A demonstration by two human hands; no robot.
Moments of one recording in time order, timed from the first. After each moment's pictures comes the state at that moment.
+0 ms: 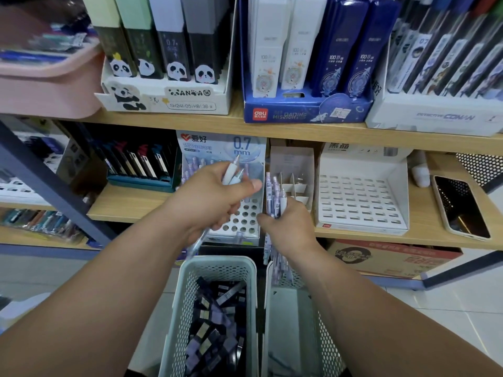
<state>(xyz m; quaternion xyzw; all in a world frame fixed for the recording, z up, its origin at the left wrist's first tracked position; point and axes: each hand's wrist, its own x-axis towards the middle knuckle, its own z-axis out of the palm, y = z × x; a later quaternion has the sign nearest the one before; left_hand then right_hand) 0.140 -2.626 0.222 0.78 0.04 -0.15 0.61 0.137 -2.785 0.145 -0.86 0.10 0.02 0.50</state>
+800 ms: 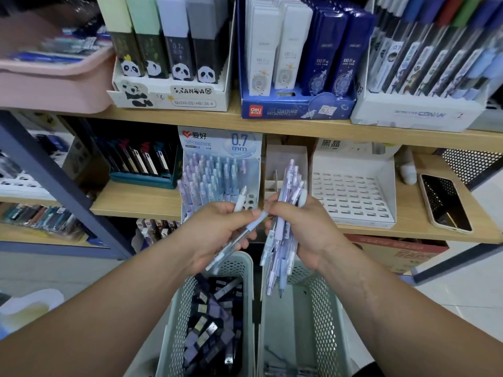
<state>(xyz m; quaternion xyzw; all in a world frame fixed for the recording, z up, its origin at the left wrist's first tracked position) 0.097 -2.632 0.191 0.70 0.08 -0.25 0.67 0.102 -2.807 0.184 -0.65 0.12 0.12 0.74</state>
